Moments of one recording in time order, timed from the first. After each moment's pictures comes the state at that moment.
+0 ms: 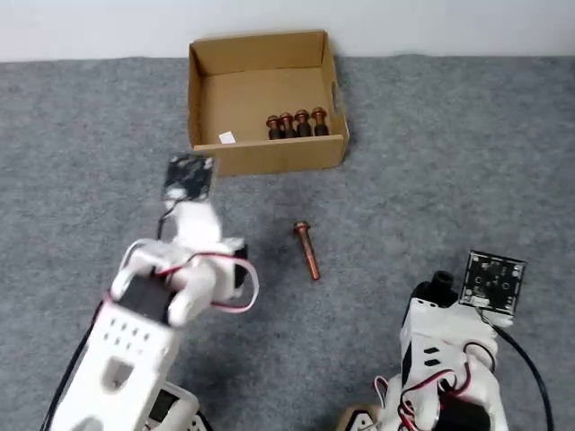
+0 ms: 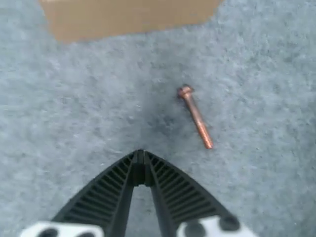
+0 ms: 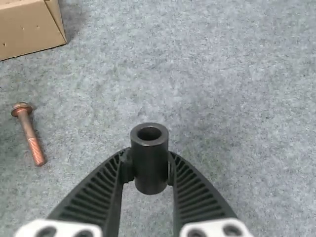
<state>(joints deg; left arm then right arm) 20.0 -45.6 46.6 67.3 25.8 12.3 -103.2 65.7 84.9 0.0</state>
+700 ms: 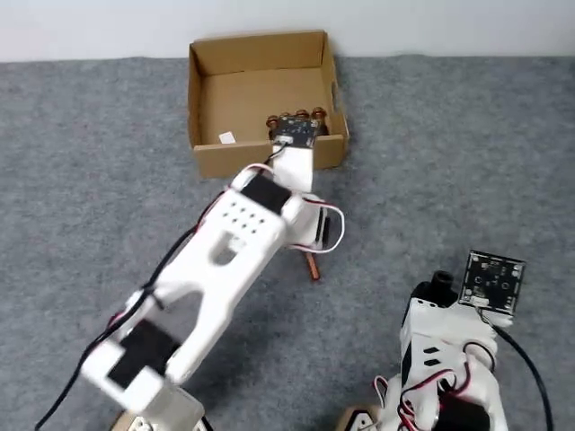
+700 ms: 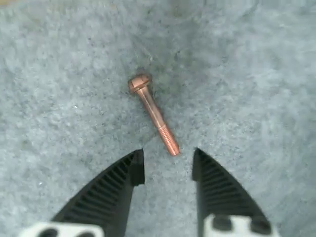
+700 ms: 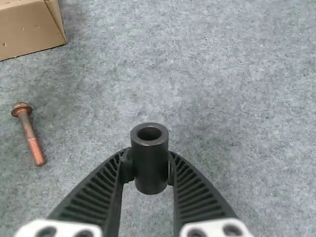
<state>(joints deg) 29.9 7.3 5.1 76.2 32.2 12.3 -103.2 65.7 84.9 0.0</state>
